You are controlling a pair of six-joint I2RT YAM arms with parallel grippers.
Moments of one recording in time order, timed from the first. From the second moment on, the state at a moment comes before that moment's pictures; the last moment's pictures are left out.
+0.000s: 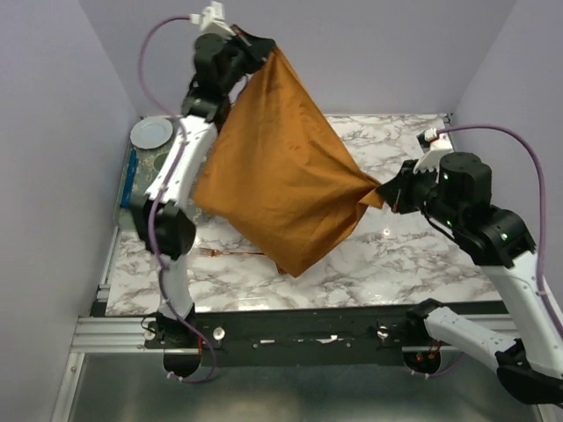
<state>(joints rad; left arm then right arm) -0.27 1.88 2.11 0.00 0.18 -0.81 0.55 0.93 1.41 -0.87 -0.03 0.32</state>
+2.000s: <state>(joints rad) -0.48 2.06 1.40 -0.23 0.13 -0.73 -0.04 1.70 1.18 -0.61 -0.06 0.34</state>
